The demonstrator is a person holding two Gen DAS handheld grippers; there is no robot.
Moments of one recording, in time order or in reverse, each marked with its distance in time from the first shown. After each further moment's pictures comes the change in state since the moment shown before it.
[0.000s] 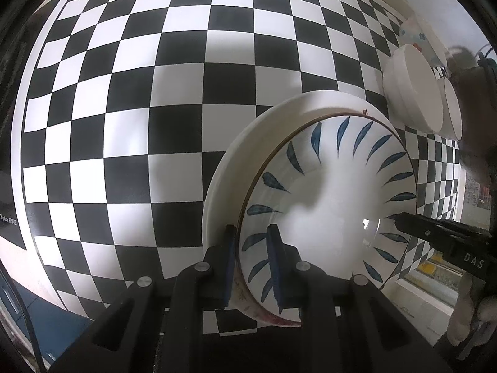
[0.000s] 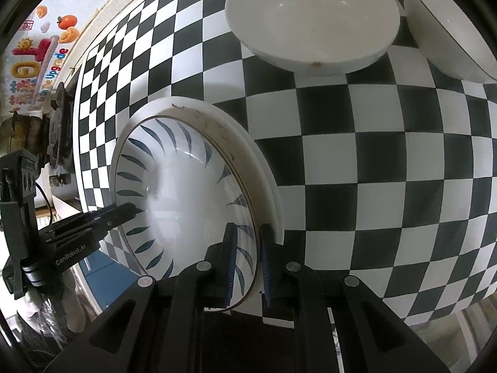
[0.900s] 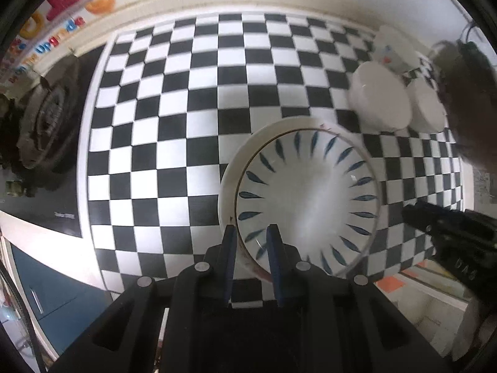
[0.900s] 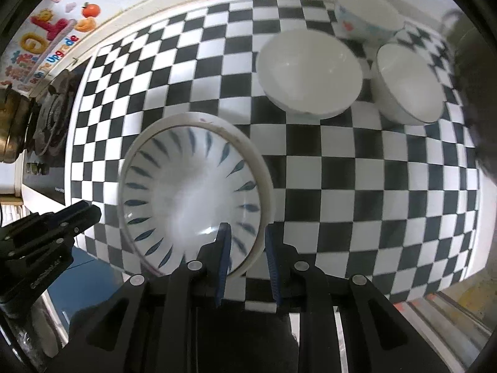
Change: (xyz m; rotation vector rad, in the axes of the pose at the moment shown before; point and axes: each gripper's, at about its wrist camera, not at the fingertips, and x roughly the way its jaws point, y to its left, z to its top) left arm -0.094 -0.056 -0.051 0.053 -0.176 0.160; right arm -0.068 0.050 -0.042 -0.100 -0.167 -0.225
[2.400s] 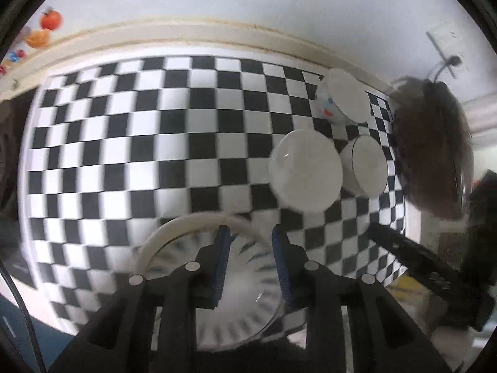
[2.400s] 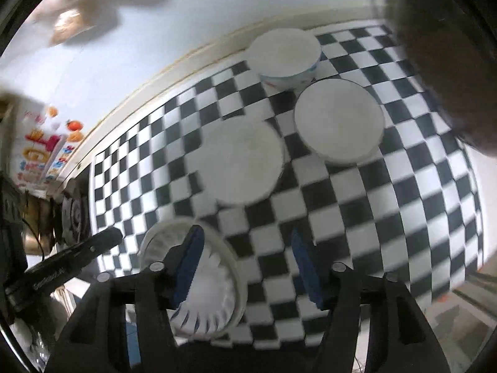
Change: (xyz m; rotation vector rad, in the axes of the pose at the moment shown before) left arm 0.015 -0.059 0.119 -0.024 -0.007 -0.268; right arm -0.042 -0.113 0.047 0.316 -0.185 0.142
